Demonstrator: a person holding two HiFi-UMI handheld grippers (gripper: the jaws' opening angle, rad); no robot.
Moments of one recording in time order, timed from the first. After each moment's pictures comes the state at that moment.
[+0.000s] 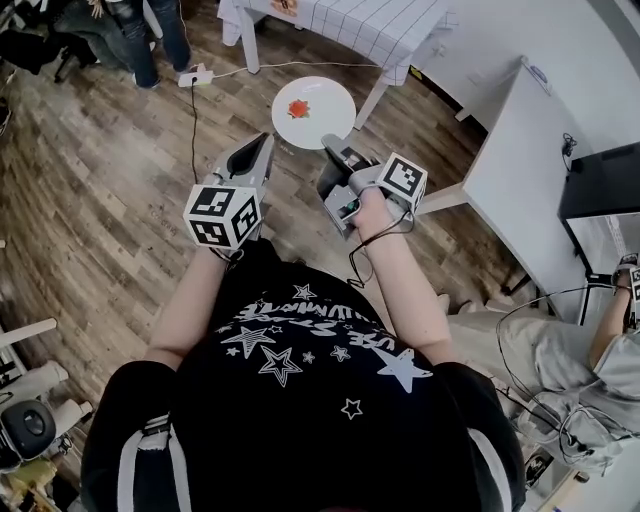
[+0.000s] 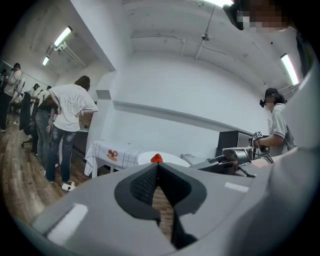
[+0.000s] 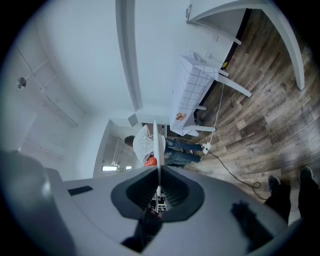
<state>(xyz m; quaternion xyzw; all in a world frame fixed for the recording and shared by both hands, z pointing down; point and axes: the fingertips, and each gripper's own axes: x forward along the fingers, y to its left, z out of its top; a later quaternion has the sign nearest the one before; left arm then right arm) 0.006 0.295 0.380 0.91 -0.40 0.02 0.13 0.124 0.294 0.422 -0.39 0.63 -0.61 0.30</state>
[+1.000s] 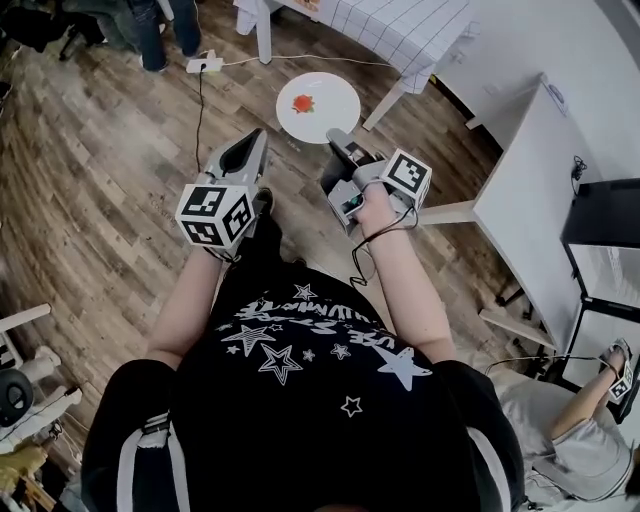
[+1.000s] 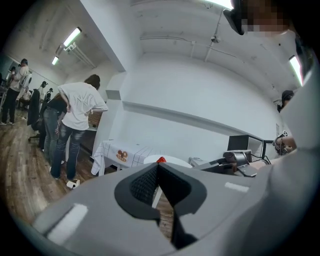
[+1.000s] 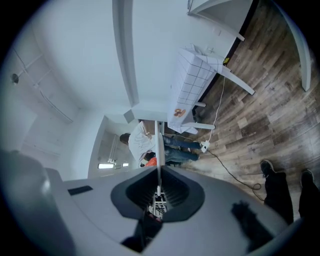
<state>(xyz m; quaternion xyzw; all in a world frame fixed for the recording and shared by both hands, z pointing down) -0.039 0.259 0.390 0.89 -0.43 0.00 0.15 0.099 0.251 0.434 -0.39 0.63 -0.62 0.27</state>
